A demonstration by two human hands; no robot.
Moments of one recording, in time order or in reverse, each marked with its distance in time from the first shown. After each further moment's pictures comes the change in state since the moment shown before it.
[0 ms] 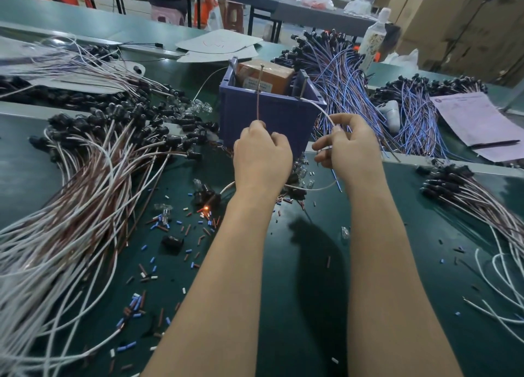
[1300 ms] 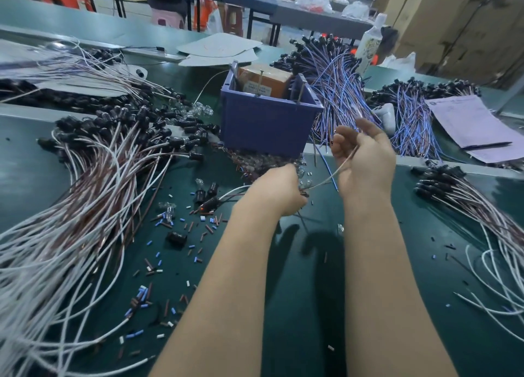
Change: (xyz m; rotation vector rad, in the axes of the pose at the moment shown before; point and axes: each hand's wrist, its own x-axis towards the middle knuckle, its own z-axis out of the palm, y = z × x) left_hand -0.017 -0.010 0.010 0.466 -0.577 0.106; right_hand -0.008 -0.009 -0.005 0.776 0.291 0.188
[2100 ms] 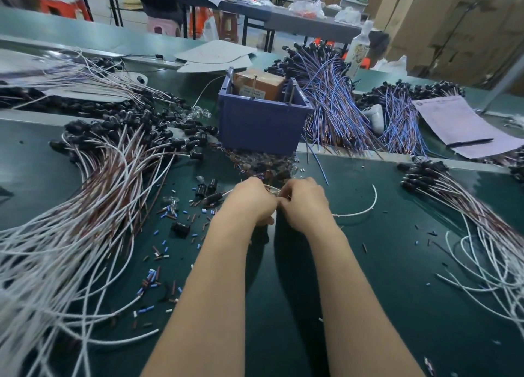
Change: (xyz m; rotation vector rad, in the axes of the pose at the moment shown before) left_hand -0.029 -0.020 0.003 -0.233 -0.015 -0.279; right_hand -0.046 0.049 -0.026 -1.691 -0.462 -0.170
